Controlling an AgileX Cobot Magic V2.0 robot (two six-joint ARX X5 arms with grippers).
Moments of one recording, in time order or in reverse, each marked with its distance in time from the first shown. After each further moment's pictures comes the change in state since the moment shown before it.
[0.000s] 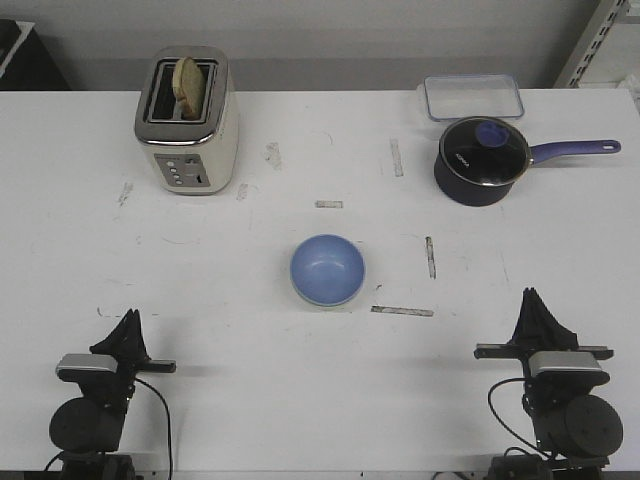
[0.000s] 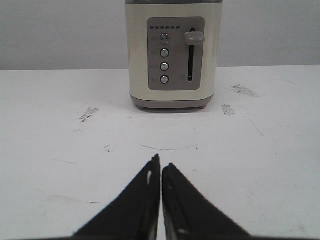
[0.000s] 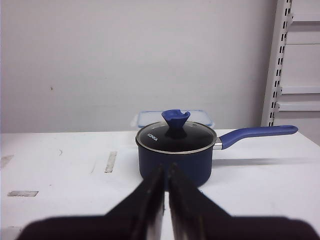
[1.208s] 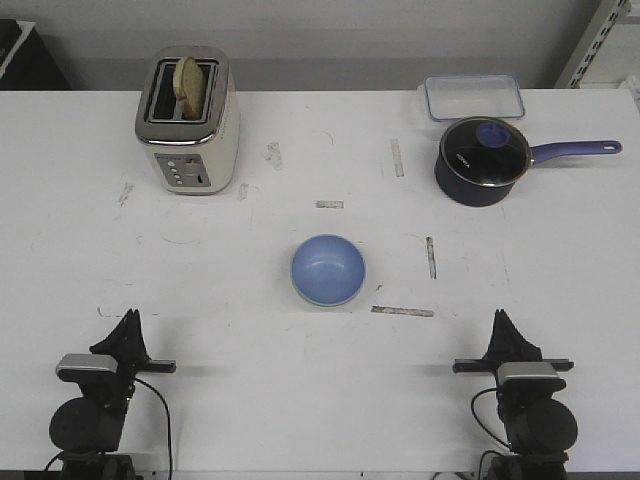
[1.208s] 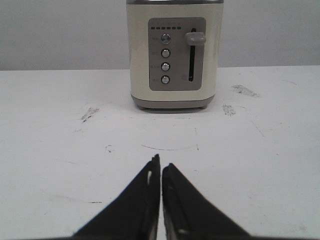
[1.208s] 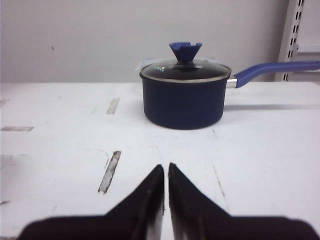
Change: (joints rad) left arm 0.000 0.000 0.000 0.000 0.000 0.000; right arm 0.000 -0.193 -0.361 0.103 -0.023 0.000
